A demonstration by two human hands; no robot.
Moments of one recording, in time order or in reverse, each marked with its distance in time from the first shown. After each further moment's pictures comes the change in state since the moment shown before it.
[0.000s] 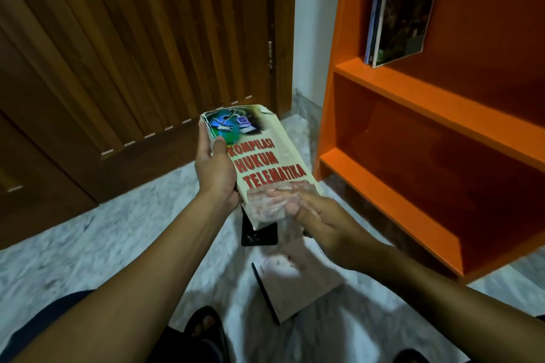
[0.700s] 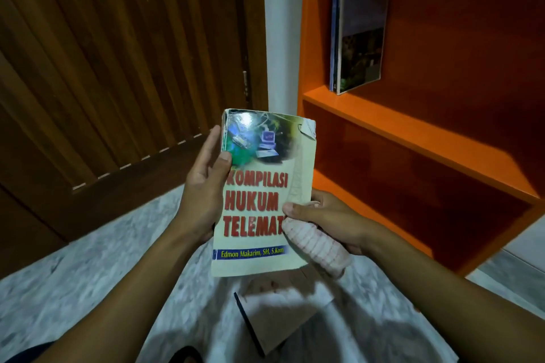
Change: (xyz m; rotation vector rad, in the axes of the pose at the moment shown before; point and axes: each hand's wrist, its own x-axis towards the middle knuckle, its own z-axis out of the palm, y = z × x) left_hand -0.037 0.023 0.009 0.282 -0.495 0.192; right_hand 0.013 0.035 -0.062 0.412 0.103 0.408
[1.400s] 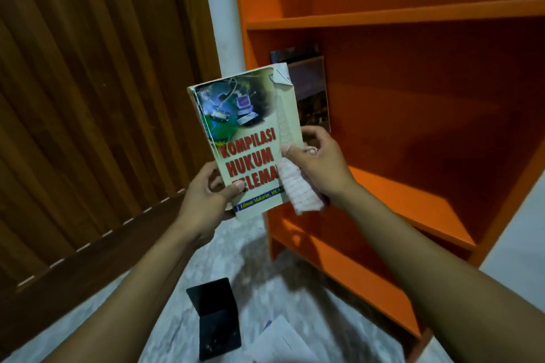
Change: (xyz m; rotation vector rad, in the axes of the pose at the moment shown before) left_hand 0.093 0.046 0.077 0.169 -0.096 -0.023; right_hand 0.025 -0.148 -0.081 -0.150 0.653 -0.482
